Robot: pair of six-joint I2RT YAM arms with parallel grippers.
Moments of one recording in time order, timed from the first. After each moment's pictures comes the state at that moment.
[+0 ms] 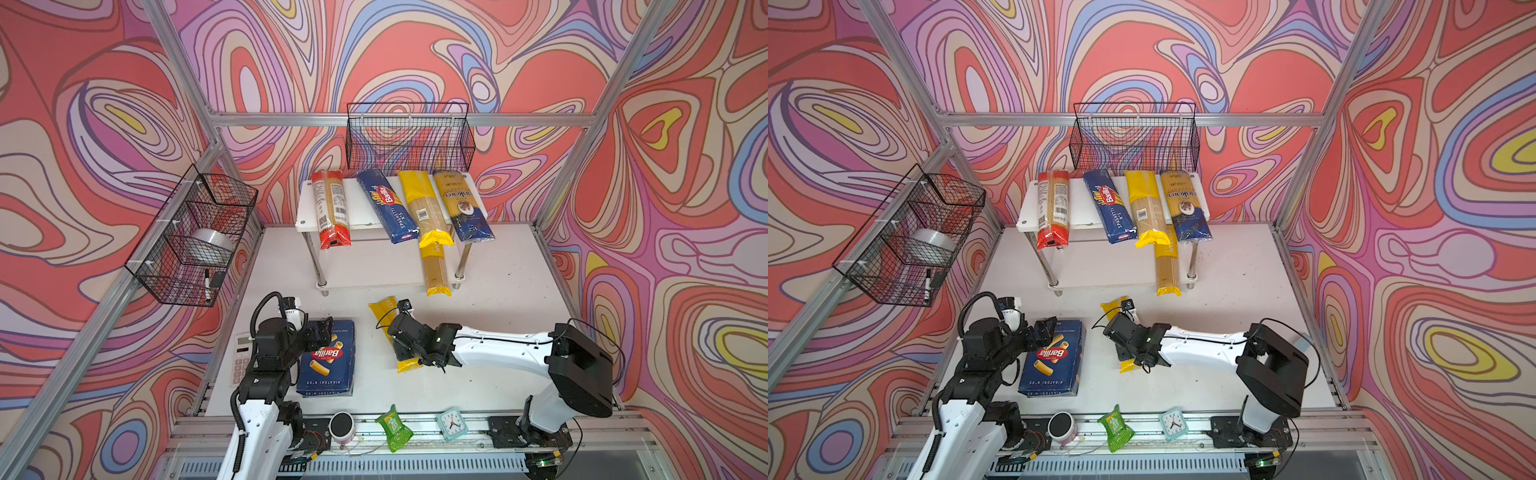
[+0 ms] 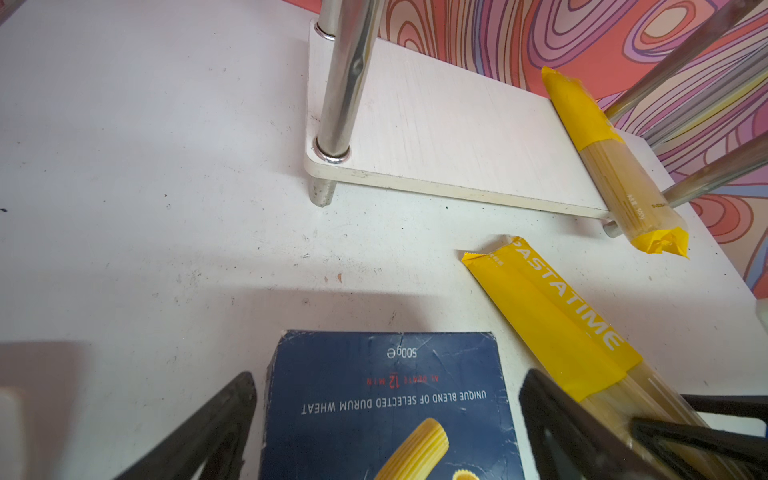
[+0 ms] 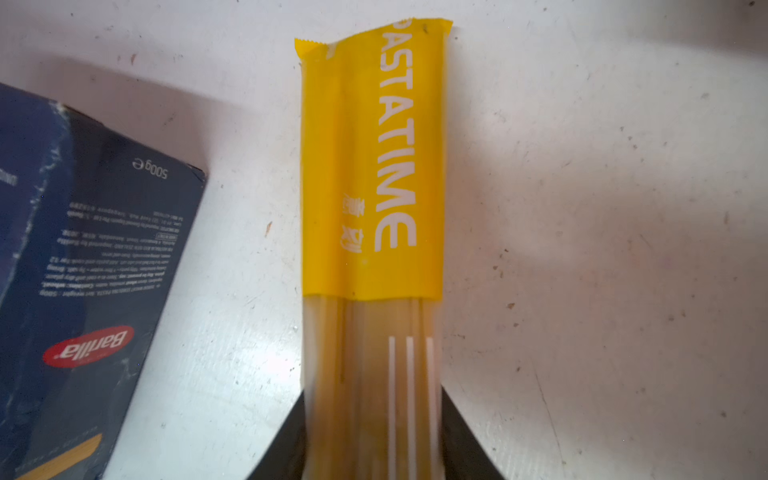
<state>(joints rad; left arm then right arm) 0.01 0.54 0.35 -0.35 0.25 -0.28 1.07 1.63 1.00 -0.39 0.30 0.71</state>
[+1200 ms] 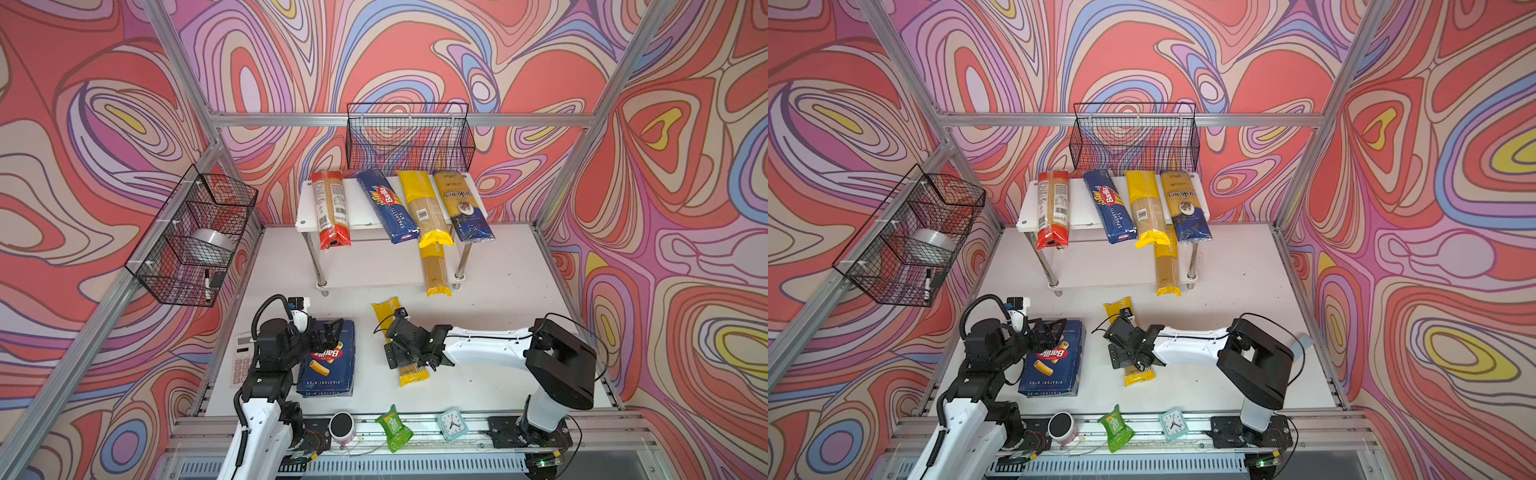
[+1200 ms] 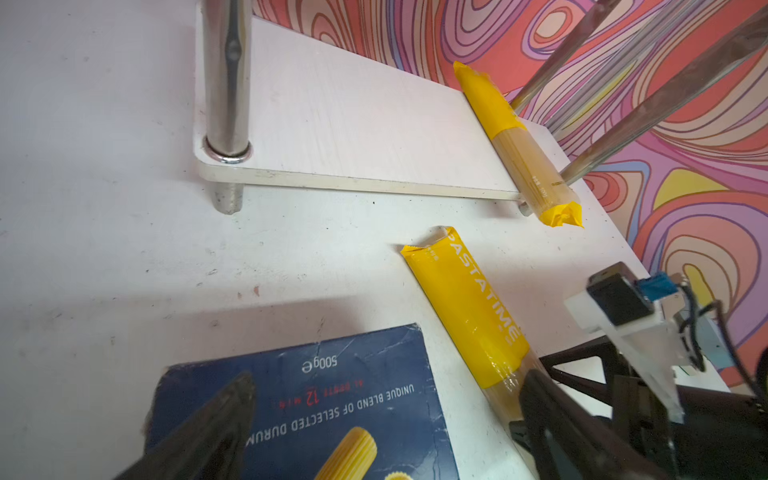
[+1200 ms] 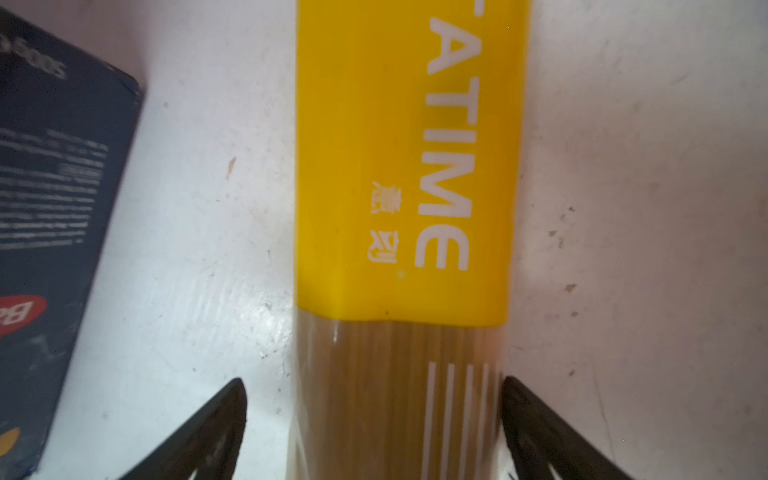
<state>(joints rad) 0.00 0.58 0.30 -0.21 0.49 -0.29 1.05 1.74 0.99 -0.40 0.18 0.69</state>
